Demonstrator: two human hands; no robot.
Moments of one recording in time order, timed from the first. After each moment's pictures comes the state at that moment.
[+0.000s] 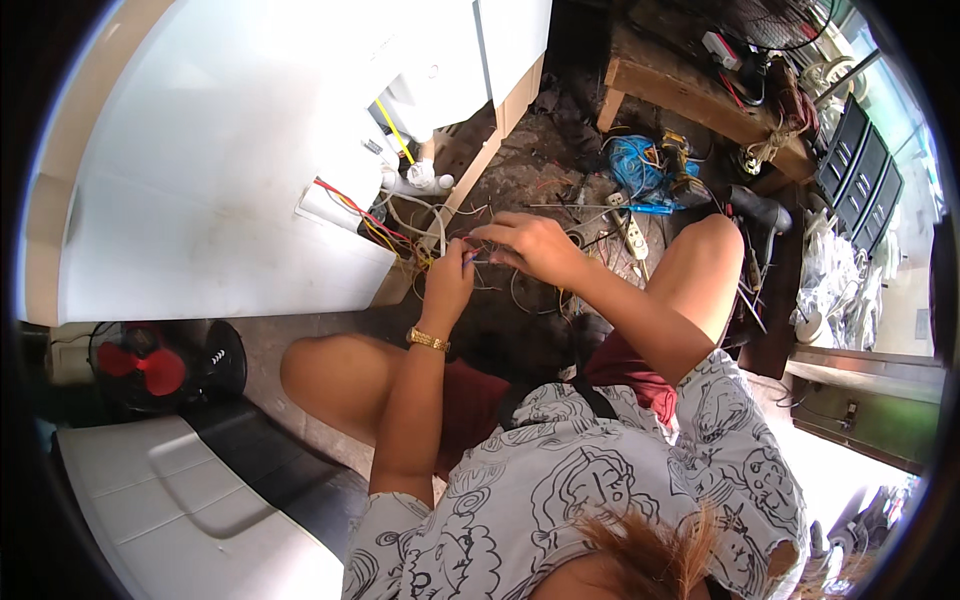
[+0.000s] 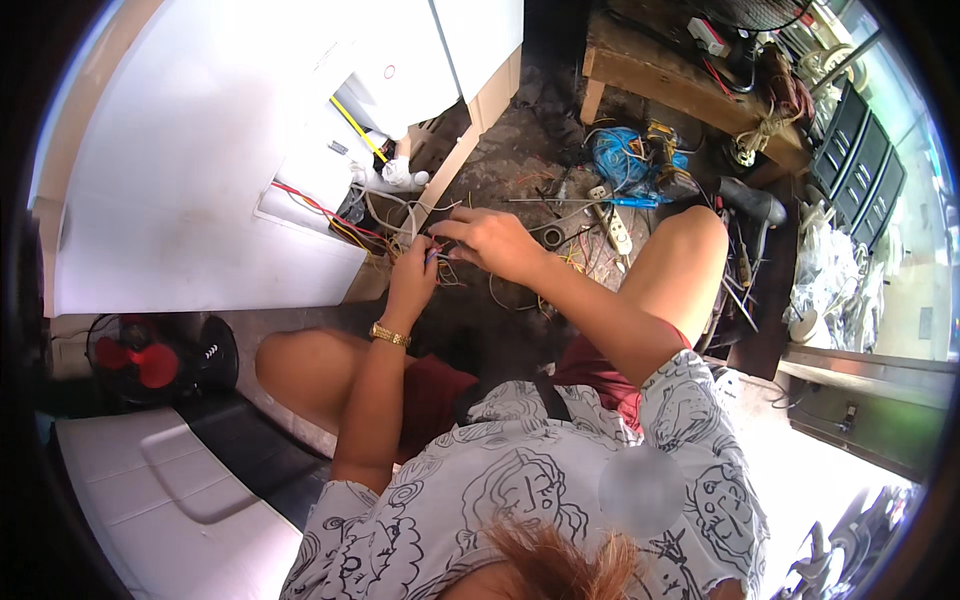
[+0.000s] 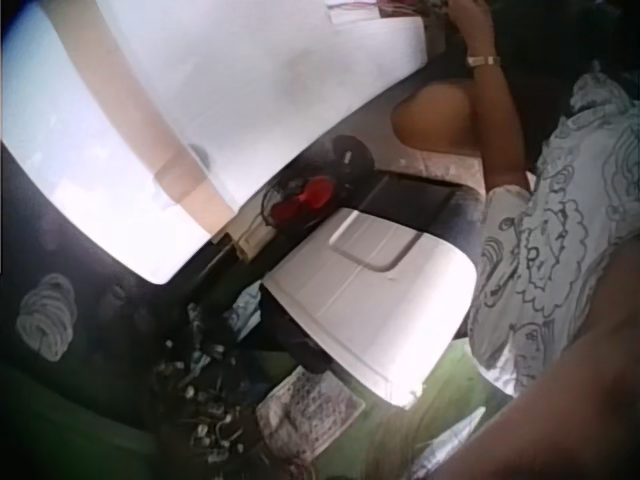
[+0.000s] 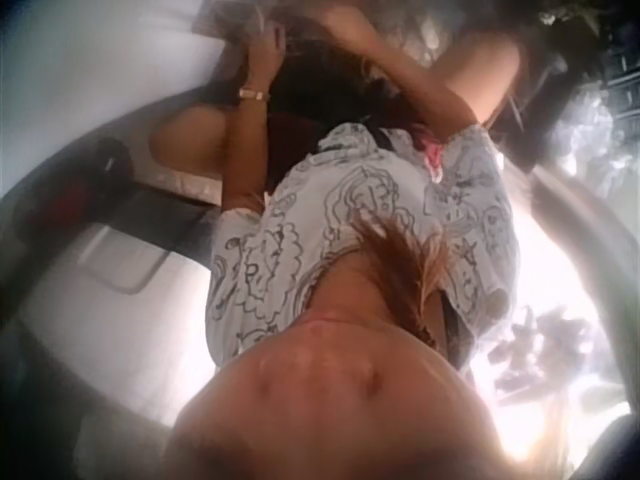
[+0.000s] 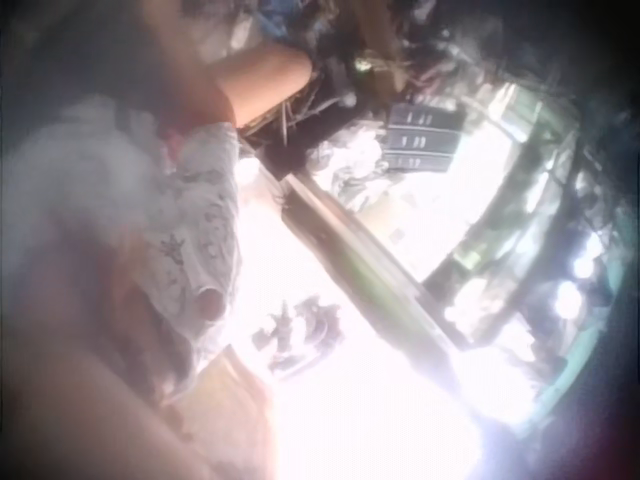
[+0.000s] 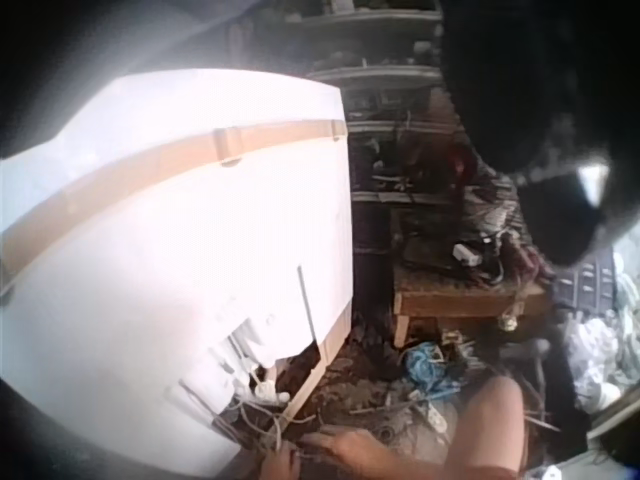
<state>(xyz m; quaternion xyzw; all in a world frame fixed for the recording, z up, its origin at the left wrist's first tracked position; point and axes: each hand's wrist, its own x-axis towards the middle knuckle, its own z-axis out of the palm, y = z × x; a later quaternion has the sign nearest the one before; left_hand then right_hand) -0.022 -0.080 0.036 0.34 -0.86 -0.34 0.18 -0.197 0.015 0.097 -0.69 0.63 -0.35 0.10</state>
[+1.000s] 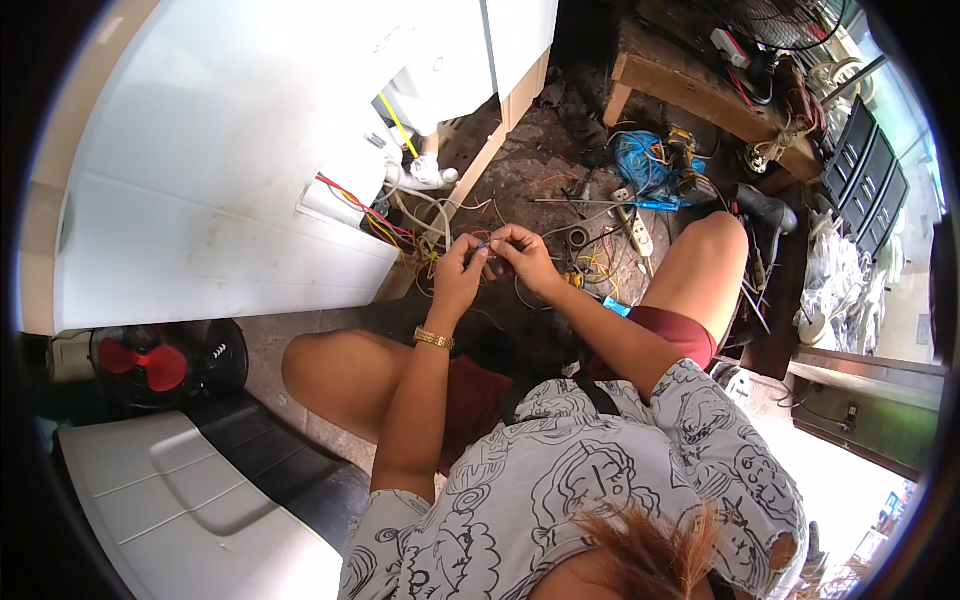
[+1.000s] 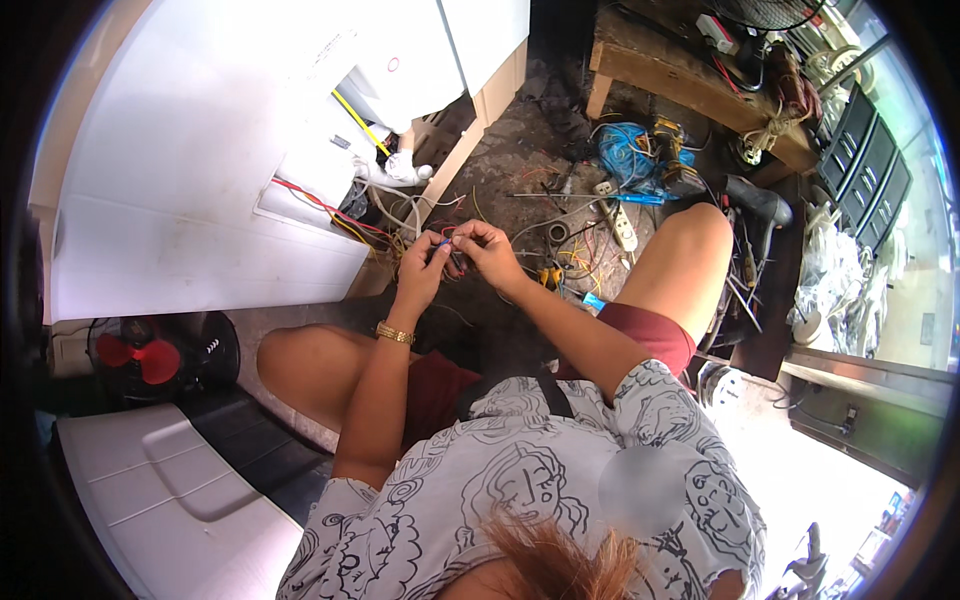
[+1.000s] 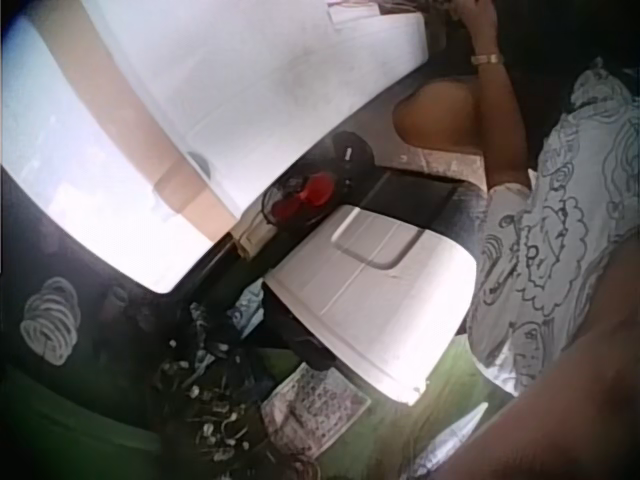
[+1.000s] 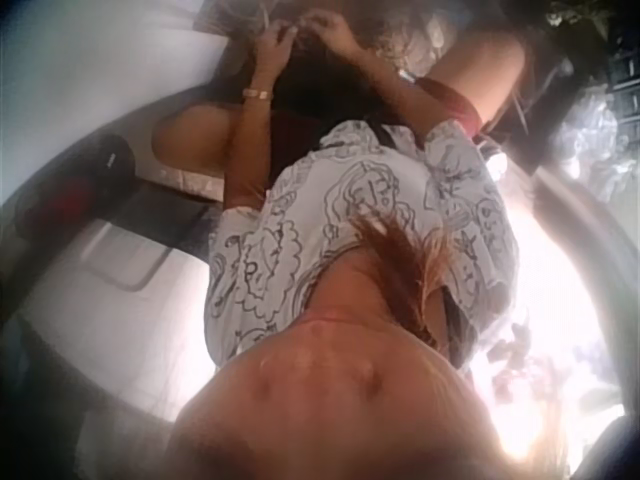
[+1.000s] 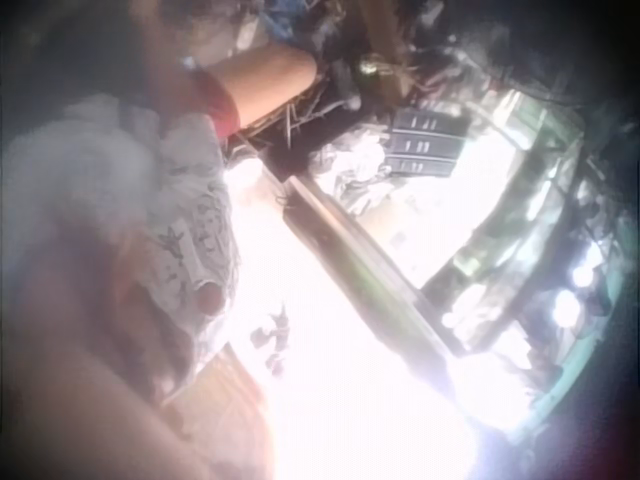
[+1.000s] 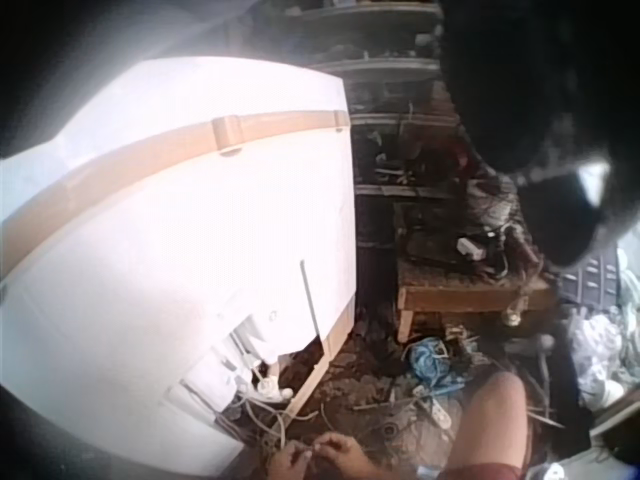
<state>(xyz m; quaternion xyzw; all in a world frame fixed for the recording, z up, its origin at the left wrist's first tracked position) -0.027 -0.076 0.038 0.33 -0.69 -0.61 0.20 -0.159 0.008 0.003 -0.23 0.47 -0.68 0.51</state>
